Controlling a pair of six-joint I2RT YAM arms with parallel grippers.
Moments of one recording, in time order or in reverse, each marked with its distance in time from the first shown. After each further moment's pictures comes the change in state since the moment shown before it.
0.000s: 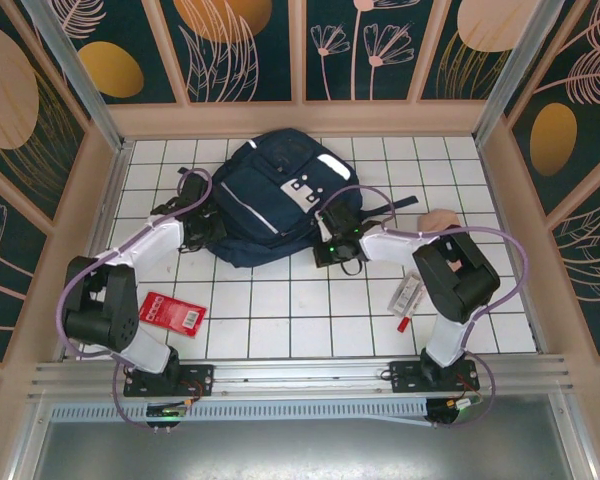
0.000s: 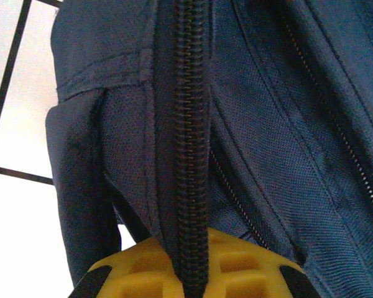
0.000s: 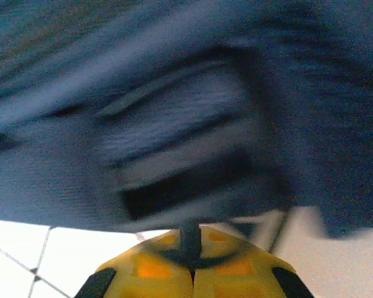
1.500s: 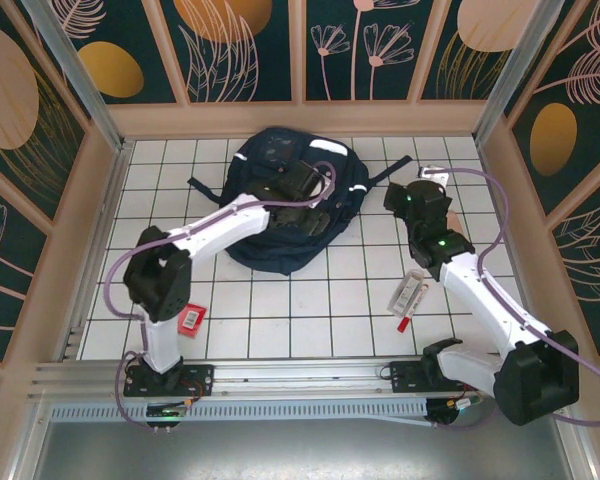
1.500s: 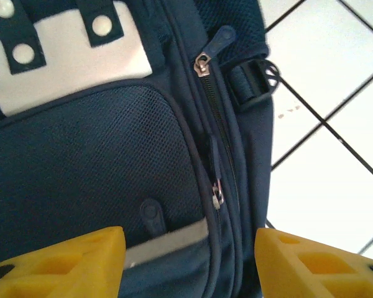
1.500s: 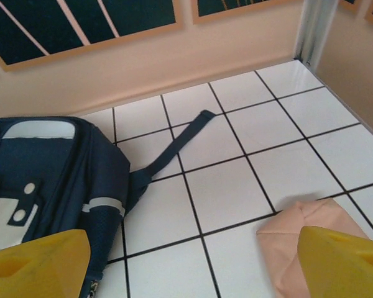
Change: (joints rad) left arm -0.515 0.365 0.589 -0.077 -0.032 0.484; right arm -0.295 -0.665 -0.174 0.114 0.570 0.022
